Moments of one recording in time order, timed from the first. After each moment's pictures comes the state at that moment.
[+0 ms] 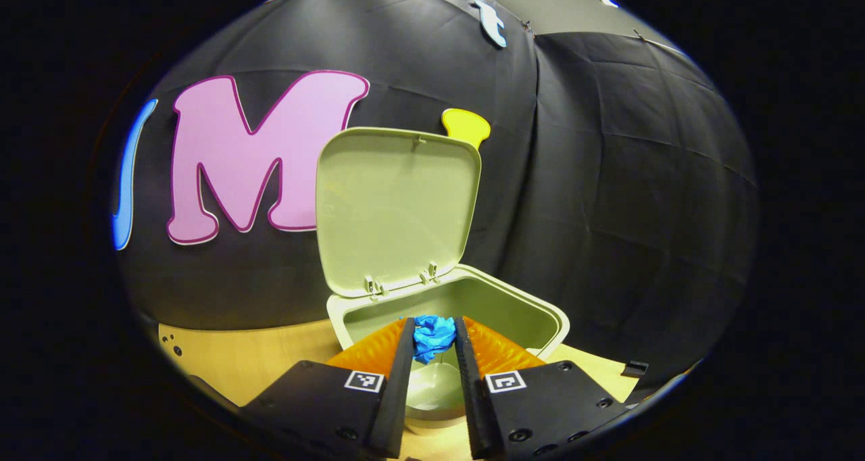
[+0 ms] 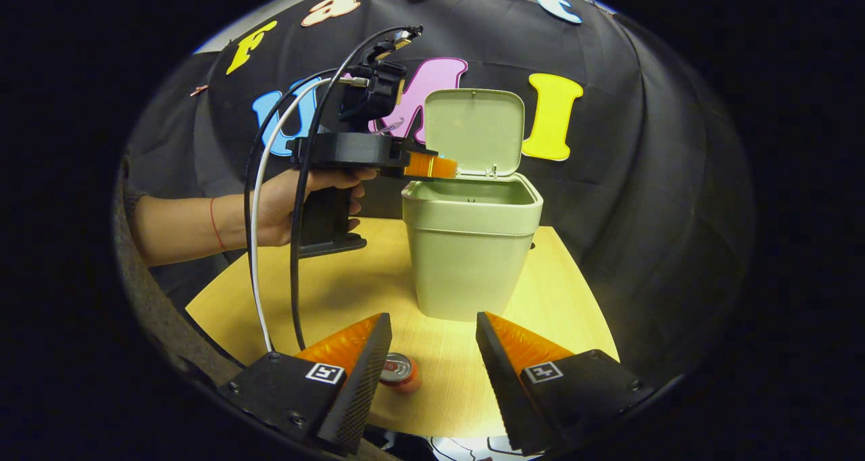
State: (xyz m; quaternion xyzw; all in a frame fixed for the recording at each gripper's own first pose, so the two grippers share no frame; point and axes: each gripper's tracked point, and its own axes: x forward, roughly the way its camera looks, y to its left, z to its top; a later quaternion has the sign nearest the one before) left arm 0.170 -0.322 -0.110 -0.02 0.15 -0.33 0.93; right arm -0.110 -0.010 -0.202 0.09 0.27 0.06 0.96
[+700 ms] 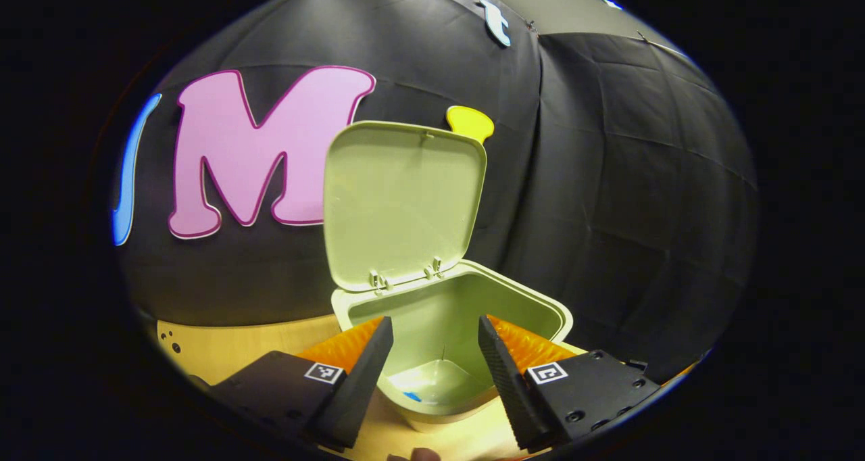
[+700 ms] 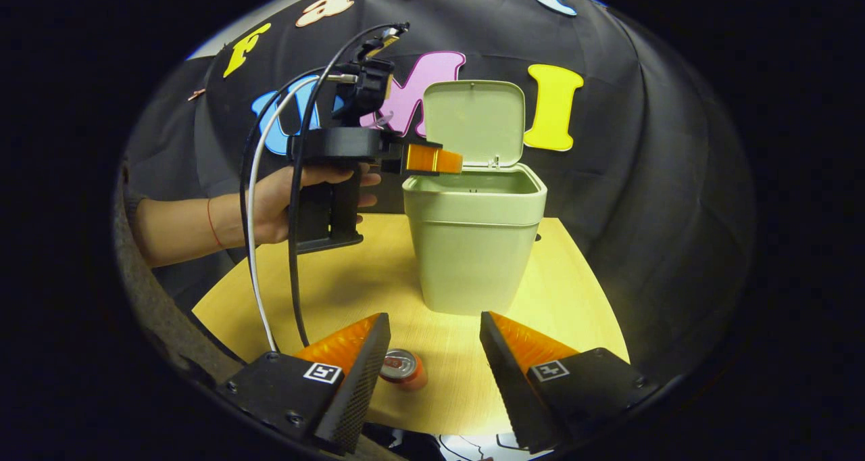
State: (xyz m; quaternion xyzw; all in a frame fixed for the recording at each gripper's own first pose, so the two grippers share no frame) left arm 0.166 -0.302 -0.100 -0.03 0.13 -0.32 0.94; right arm -0.115 -0.001 -0.211 0.10 0.29 0.08 0.95
